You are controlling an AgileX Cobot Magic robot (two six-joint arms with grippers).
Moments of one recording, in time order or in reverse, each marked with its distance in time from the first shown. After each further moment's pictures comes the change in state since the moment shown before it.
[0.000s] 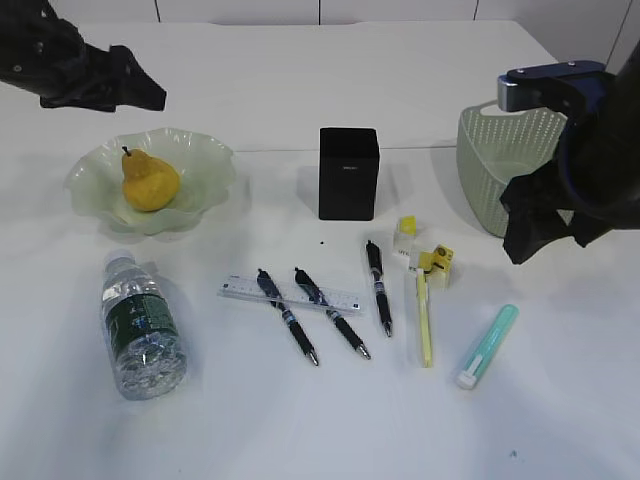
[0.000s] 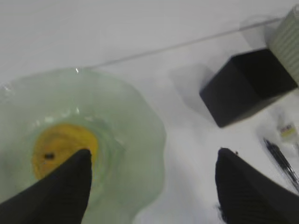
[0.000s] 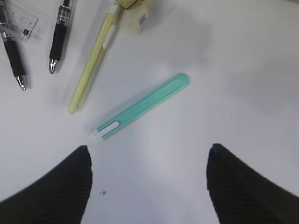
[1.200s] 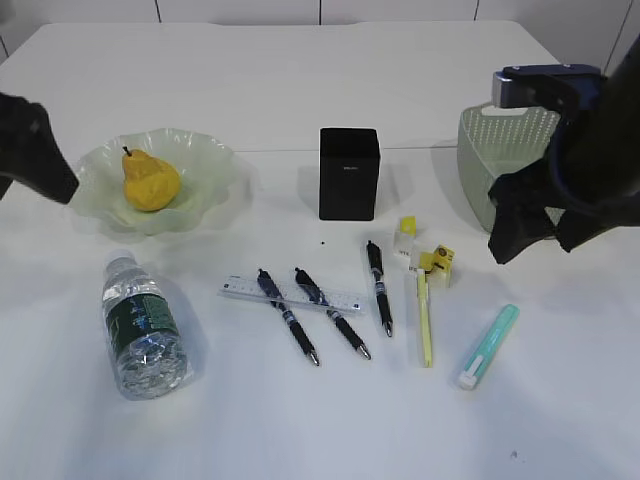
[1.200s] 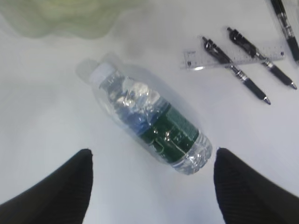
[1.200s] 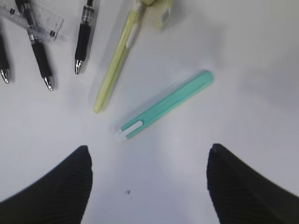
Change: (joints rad) left arm -0.073 -0.360 0.204 0.557 0.426 -0.565; right arm 0.000 0.000 0.000 0.079 0.007 0.000
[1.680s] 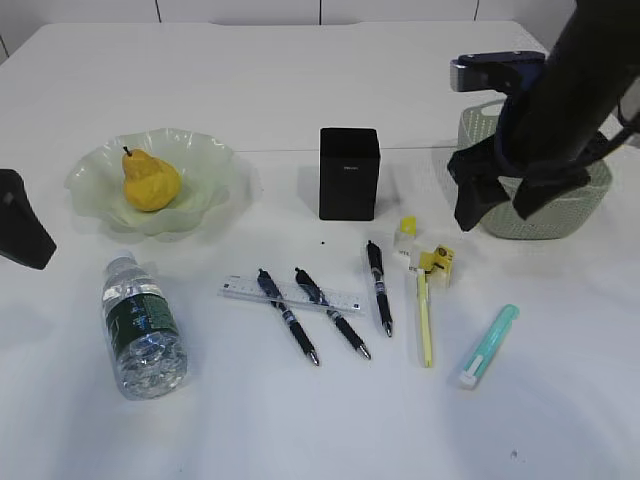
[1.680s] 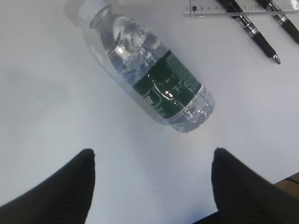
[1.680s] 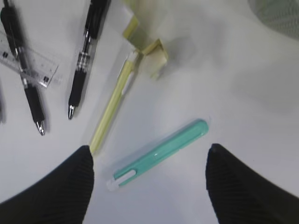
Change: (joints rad) left arm 0.000 -0.118 0.207 0.002 -0.035 -0.018; right arm 0.000 0.189 -0.200 -0.014 0.009 -0.022
